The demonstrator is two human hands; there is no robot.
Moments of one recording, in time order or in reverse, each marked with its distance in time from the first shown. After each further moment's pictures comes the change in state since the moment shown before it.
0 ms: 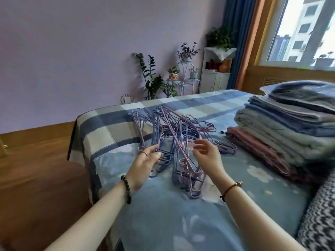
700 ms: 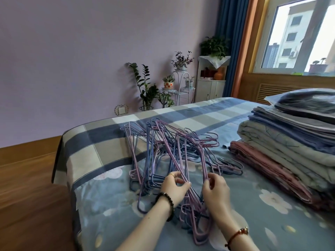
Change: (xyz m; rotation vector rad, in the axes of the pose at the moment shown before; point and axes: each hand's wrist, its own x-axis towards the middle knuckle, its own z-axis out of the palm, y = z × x) left_hand 0.090 -0.033 0.080 0.221 -0.037 -0.161; right_hand 0.034 0.058 0.015 -0.238 0.279 0.080
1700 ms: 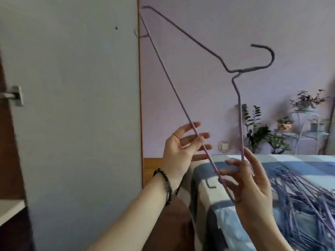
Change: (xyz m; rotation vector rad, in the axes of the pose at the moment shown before) left_hand -0.229 0.091 -0.316 -0.432 0.518 0.638; right_hand -0.183 -0.288 0.028 1.343 -0.651 -0.306
